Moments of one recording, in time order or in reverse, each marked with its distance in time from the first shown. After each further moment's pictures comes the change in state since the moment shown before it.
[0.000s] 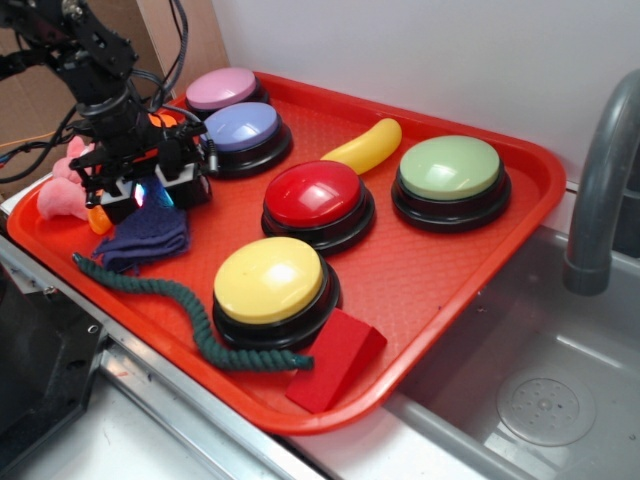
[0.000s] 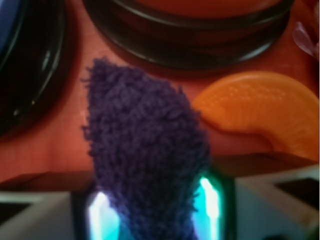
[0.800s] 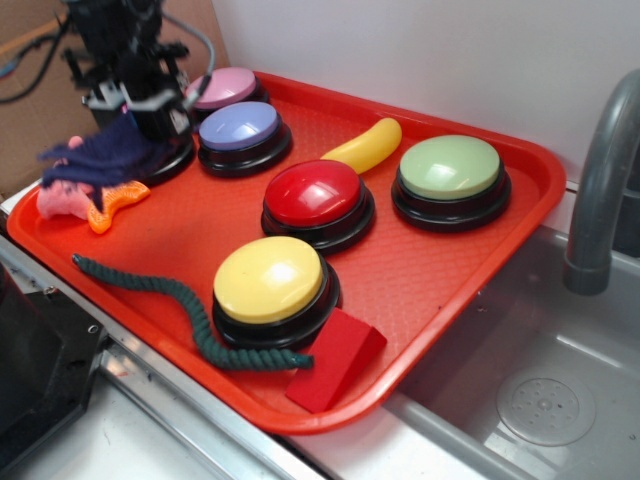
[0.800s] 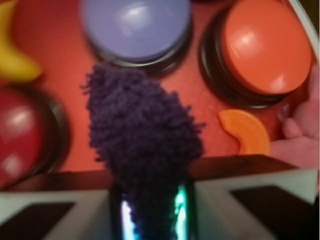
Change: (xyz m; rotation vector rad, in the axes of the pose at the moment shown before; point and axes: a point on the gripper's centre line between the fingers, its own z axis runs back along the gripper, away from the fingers) arm -0.025 -0.042 0.105 -0.015 0.096 -0.643
